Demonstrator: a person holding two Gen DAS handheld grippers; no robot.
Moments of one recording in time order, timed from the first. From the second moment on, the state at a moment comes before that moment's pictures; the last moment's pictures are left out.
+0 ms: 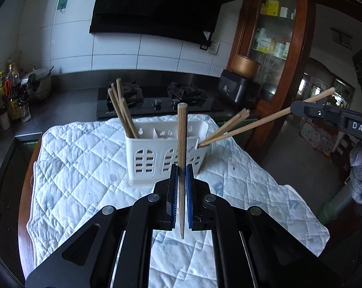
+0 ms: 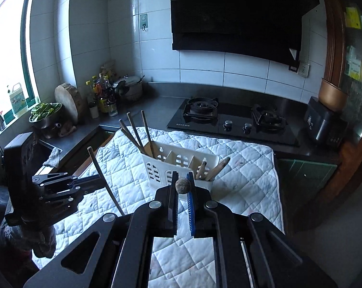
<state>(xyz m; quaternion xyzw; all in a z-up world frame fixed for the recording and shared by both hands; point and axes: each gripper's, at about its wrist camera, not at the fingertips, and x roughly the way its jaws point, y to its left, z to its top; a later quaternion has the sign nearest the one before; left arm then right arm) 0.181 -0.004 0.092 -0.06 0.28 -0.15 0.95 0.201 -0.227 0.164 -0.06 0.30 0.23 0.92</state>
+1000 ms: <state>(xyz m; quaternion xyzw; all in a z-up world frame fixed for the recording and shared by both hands) 0.310 0.003 0.132 -0.03 0.24 -0.07 0.97 0.313 -0.206 0.119 -0.11 0.40 0.19 0.89</state>
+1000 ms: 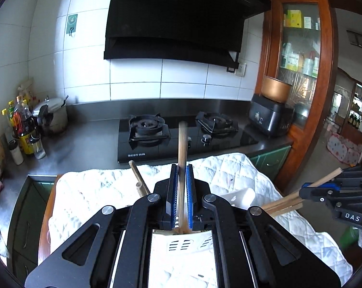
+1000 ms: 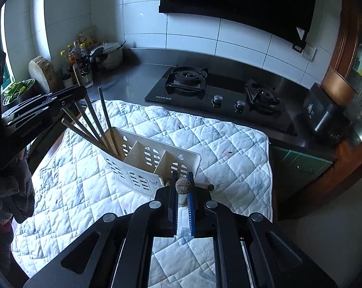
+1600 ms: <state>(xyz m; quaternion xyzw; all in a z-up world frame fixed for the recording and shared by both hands) 0.212 0.006 0.143 -0.01 0.19 -0.08 0.98 0.236 -0.221 0.148 -0.07 0.31 0.21 0.92</state>
